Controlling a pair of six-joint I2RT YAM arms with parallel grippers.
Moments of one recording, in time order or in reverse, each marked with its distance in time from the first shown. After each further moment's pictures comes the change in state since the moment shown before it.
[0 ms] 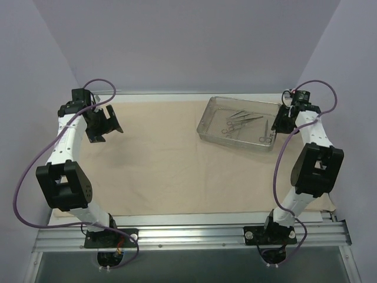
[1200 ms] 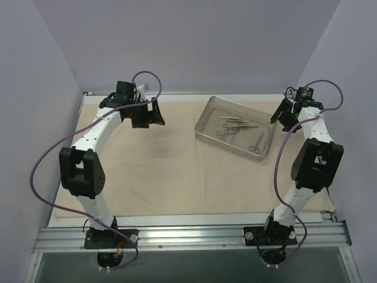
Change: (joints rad) left arm -0.303 0.128 0.055 0.243 0.204 0.003; right arm -0.047 0.055 0.080 -0.010 0.008 0.137
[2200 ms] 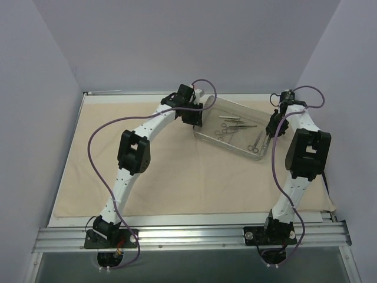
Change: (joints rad) left arm -0.374 0.739 0.773 0.020 -0.126 0.075; right arm 0.094 0.174 0.052 -0.082 0.137 0.037
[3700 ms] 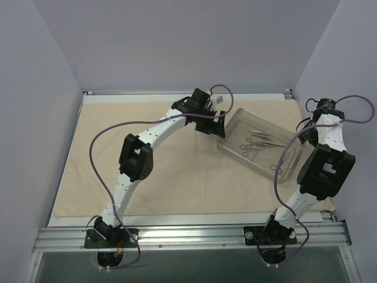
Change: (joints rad) left arm -0.140 -0.104 -0.077 -0.015 0.154 -0.087; right arm -0.280 -0.246 -0.146 -0.093 0.257 -0.011
